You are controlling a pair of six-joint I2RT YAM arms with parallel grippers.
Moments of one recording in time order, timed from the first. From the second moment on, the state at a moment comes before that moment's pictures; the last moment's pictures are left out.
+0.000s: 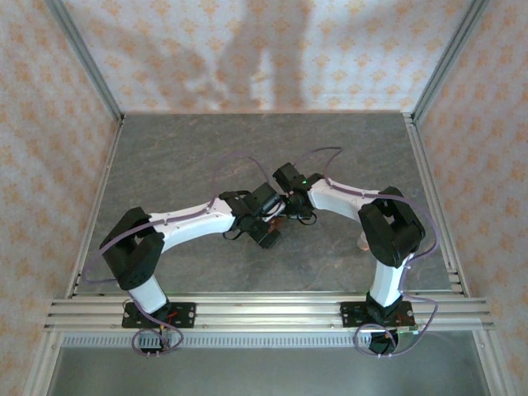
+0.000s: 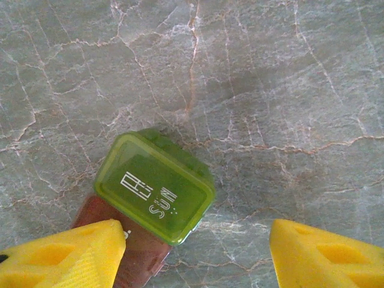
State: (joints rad) left arm -0.82 1.68 1.13 -0.66 -0.11 -0.08; right arm 0.66 1.82 1.18 -0.61 -0.01 0.65
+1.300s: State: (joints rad) left arm -0.68 1.71 1.15 -0.61 -0.21 -0.07; right arm 0.66 1.82 1.15 -0.57 -0.03 0.66
